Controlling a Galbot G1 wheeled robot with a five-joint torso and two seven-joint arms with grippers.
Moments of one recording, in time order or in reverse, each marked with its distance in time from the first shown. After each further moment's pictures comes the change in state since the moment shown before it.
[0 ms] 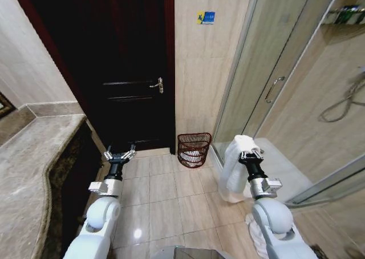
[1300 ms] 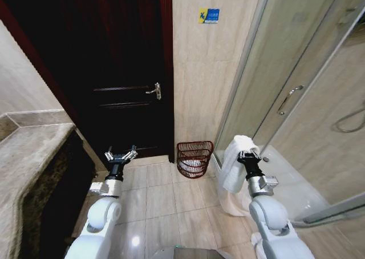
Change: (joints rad) left arm -0.006 -0.008 0.000 0.003 0.009 0.001 0.005; right arm 0.043 0.010 -0.015 -0.045 0.005 0.009 0.013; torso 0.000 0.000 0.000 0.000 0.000
